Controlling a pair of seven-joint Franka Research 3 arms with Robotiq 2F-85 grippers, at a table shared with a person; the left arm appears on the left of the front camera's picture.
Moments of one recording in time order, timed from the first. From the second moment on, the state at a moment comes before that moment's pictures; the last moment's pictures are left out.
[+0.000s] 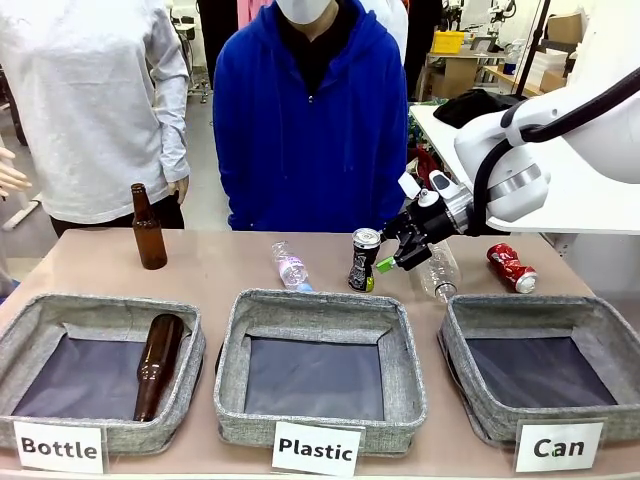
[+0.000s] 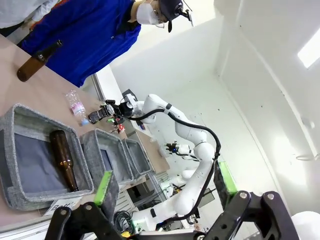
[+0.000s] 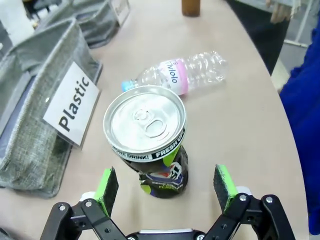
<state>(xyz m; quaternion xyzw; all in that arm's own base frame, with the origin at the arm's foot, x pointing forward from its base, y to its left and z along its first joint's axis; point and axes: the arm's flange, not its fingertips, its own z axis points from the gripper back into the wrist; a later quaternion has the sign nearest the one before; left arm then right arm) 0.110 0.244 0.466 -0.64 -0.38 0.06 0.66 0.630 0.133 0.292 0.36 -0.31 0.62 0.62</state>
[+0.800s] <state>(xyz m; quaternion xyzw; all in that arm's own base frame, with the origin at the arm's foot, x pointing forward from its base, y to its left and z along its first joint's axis) 0.189 0.245 0.445 -0.53 -0.34 0.10 0.77 0.634 0.146 0.280 0.40 -0.32 0.60 0.62</state>
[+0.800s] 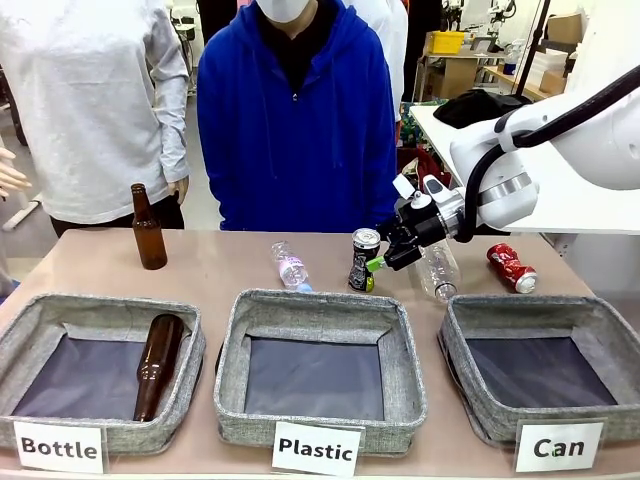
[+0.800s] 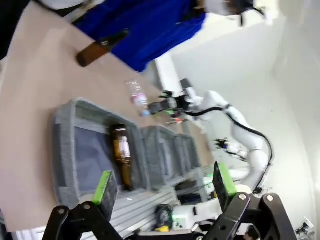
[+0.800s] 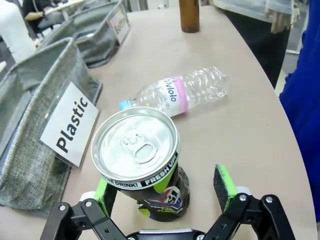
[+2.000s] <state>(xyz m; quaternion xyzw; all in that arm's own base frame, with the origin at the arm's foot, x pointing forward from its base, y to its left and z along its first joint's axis) 0.242 0.238 0.417 -0.50 -0.31 0.12 0.80 0.631 0.154 0.275 0.45 -0.32 0.59 0.59</state>
